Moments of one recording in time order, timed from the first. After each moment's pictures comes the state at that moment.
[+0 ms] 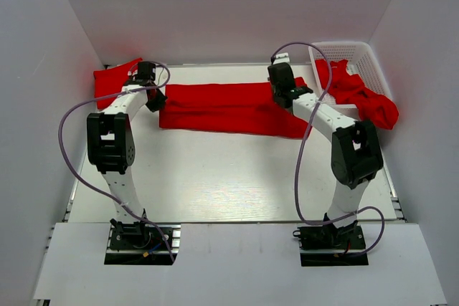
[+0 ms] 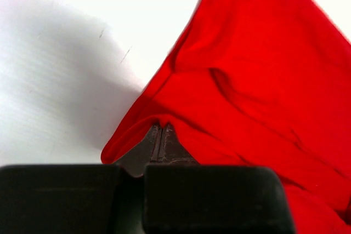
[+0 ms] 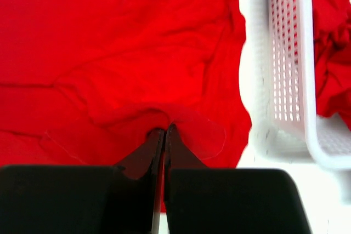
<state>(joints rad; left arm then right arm) -0.04 1.99 1.54 -0.54 -0.12 -0.67 0.46 1.83 1.43 -0.28 0.47 0.05</state>
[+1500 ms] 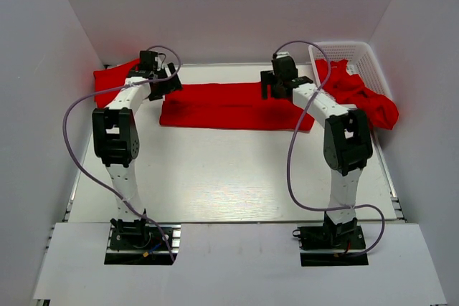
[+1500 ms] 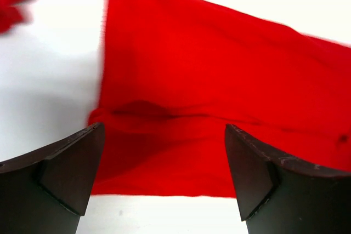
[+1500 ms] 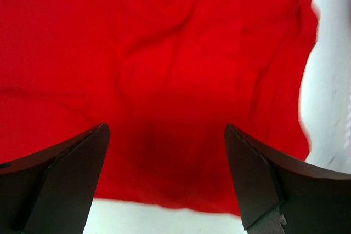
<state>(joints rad) -0.06 2.09 1.73 -0.49 0.07 -0.39 0.38 2.02 1.63 -0.36 0.22 0.13</state>
